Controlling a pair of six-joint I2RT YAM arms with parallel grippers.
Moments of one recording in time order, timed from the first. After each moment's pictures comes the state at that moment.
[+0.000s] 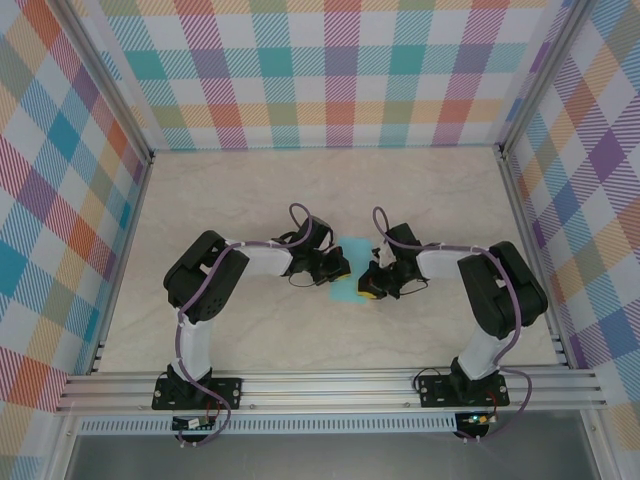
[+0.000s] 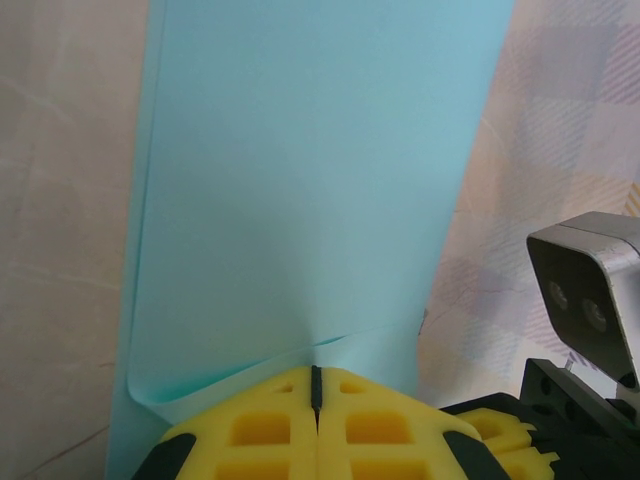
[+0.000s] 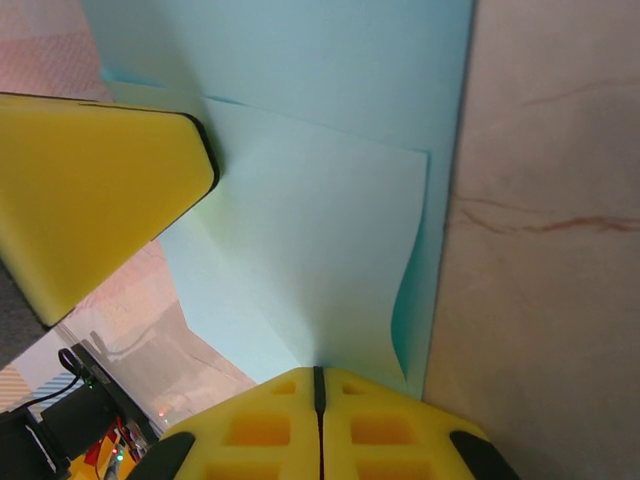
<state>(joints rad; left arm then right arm) -0.69 1.99 1.10 0.00 0.48 -0.99 0.43 1.71 0.77 -0.29 -0.68 0.67</state>
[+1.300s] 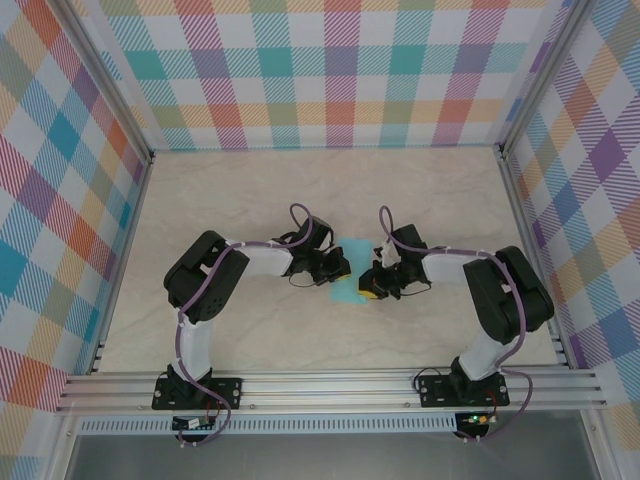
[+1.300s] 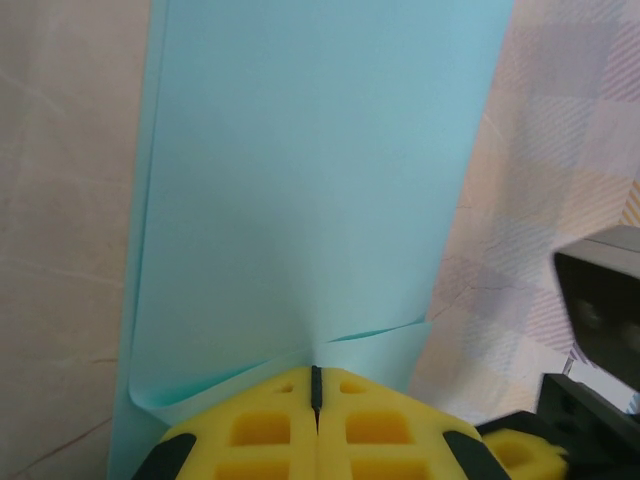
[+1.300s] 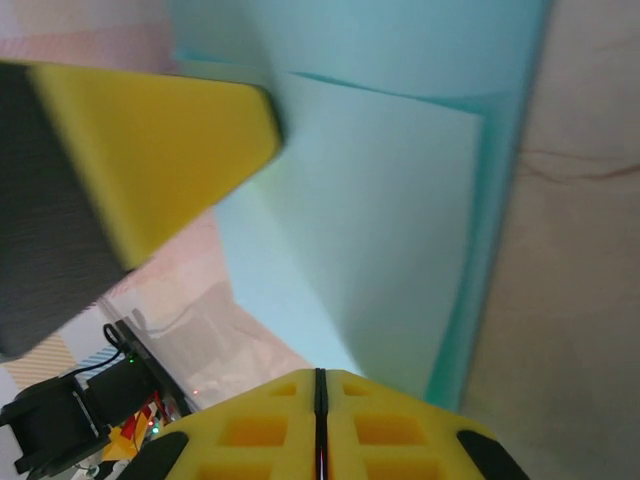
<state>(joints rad) -0.69 1.99 1.10 0.00 0.48 -0.99 0.40 1.69 0.73 -0.23 -0.76 0.68</state>
